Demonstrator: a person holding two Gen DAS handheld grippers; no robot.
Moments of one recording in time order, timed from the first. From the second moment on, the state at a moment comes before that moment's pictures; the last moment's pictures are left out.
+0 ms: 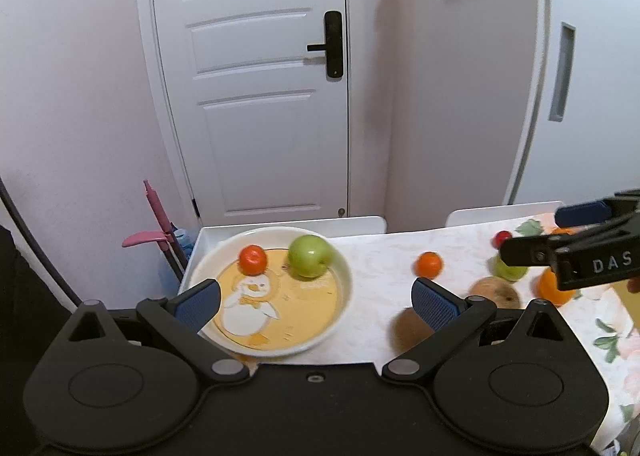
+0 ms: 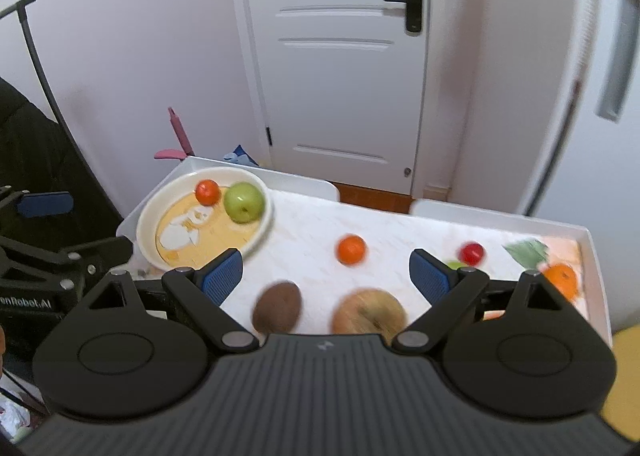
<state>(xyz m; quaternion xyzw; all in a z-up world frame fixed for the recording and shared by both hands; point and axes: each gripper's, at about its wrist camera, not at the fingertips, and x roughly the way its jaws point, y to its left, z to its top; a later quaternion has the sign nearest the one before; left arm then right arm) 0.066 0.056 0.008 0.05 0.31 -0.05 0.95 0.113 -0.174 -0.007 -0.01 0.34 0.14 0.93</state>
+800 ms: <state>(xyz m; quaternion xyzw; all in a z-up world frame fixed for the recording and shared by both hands) 0.056 -0.091 -0.065 0.07 0.32 -0.06 0.94 0.094 -0.329 -0.082 0.00 0.35 0.12 0.93</state>
